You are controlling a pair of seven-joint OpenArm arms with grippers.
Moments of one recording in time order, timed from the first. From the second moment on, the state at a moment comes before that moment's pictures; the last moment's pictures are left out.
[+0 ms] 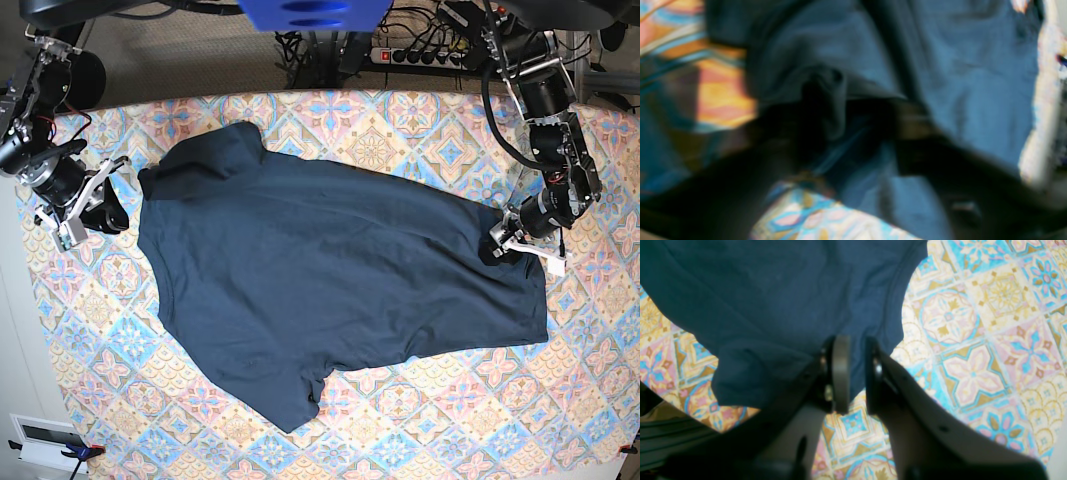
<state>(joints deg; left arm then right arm) -7.0 -16.7 -25.1 69.5 -45.9 -9.4 53.5 -13.9 27.7 30.1 107.8 47.9 40.9 -61.3</state>
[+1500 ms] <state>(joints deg) -4.0 -16.3 -10.1 73.6 -43.6 -8.6 45.8 -15.1 27.7 30.0 107.9 47.8 40.9 -61.4</state>
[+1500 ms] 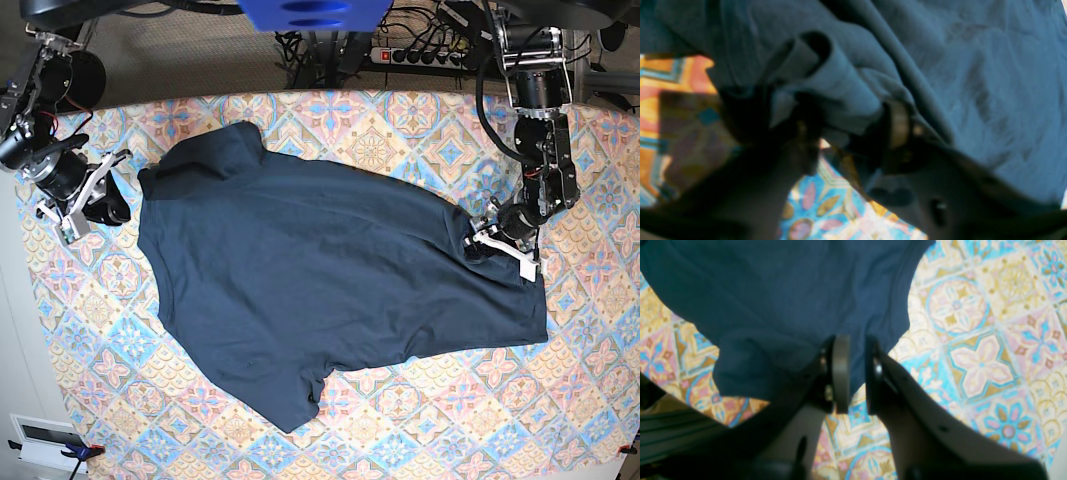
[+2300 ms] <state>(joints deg) 2.7 -18.6 -23.9 83.1 -58.6 -11.5 63.4 -15.2 27.6 29.9 107.8 47.5 41.0 -61.4</state>
